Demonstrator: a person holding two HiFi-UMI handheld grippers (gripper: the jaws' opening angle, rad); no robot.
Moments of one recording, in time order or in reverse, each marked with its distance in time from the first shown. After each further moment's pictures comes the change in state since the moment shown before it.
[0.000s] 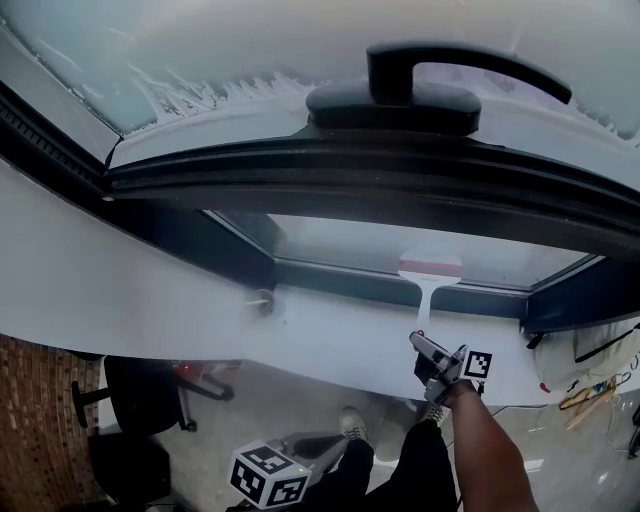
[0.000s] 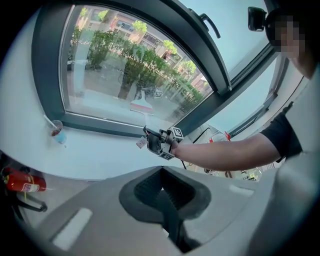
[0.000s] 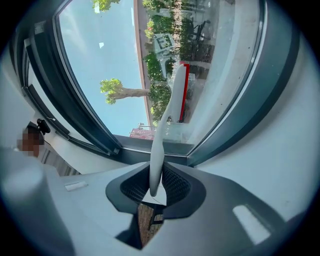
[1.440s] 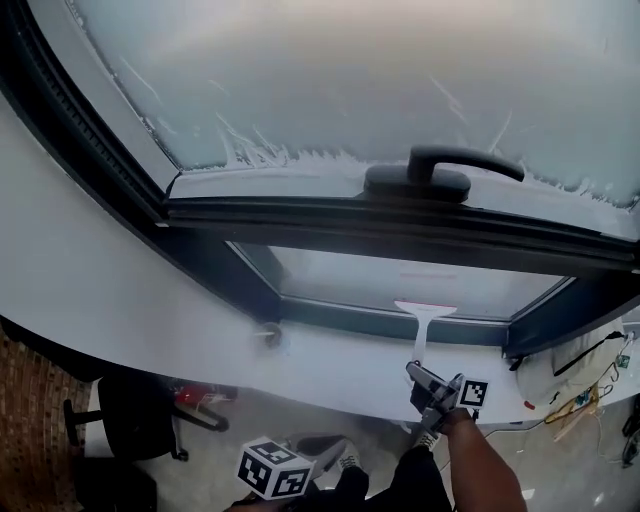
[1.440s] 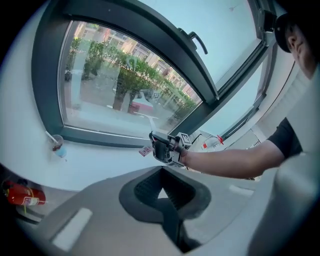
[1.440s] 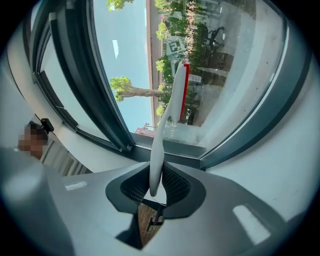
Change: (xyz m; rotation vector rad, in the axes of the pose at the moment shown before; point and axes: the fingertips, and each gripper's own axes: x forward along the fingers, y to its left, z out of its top) left arm -0.051 -0.006 0.021 0.072 -0.081 -0.049; right arm -0.003 0.109 -0.020 -0.073 -0.027 0.033
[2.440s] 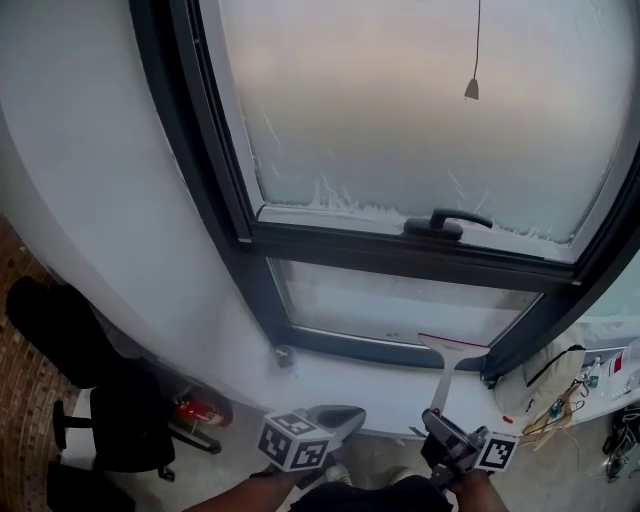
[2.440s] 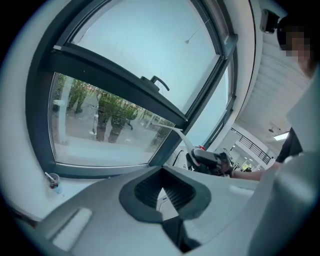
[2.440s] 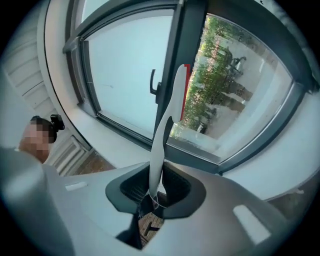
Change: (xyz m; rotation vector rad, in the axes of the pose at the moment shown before) left arm -0.115 -0.064 0.046 0.241 -0.257 -0.127; right arm -0.053 0.291 -0.111 -0.217 -0.127 -0.073
